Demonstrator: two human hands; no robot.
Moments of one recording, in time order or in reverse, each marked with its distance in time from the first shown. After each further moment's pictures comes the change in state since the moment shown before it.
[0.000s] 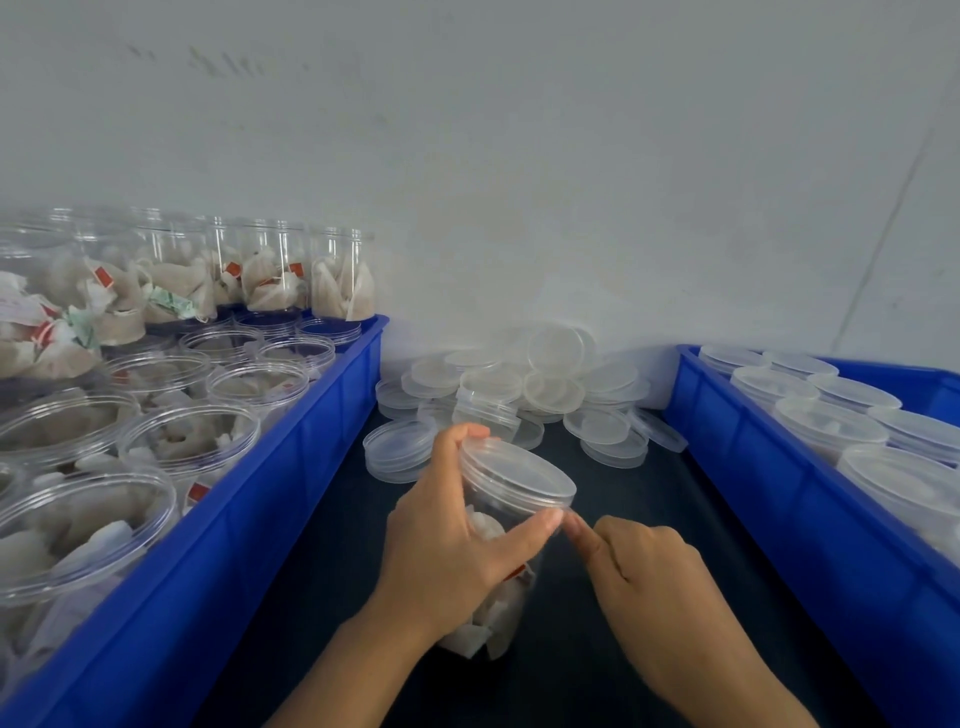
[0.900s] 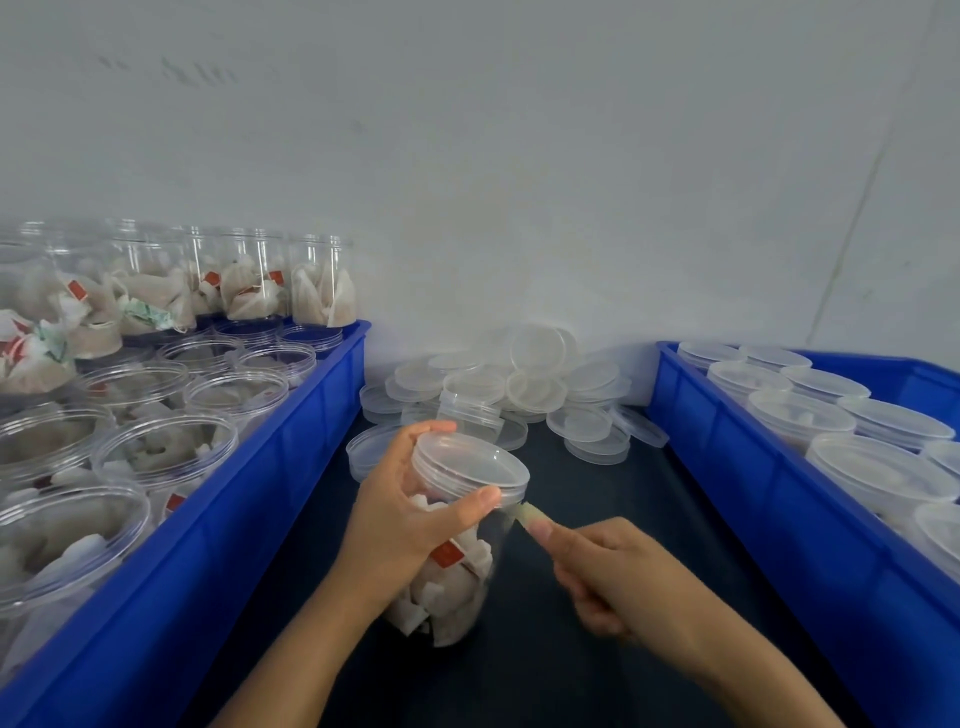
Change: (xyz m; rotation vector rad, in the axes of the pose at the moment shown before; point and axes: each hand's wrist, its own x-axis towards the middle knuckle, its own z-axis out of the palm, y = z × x) left_hand 0.012 -0.011 -0.013 -0.299 -0.010 -0.076; right_hand -0.004 -0.001 -0.019 0.600 -0.389 0.109
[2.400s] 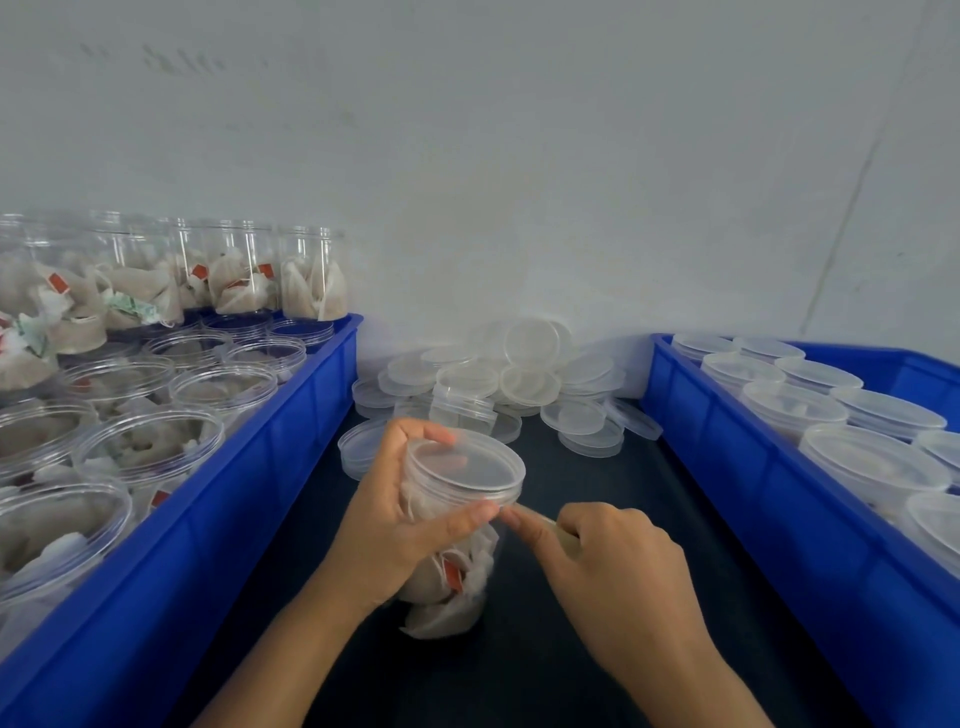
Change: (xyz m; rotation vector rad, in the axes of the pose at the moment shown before) left_hand -0.002 -0.001 -0.003 -0.006 -0.098 0.089; right_hand 0.004 0.000 0.020 -0.647 0.494 -0.073
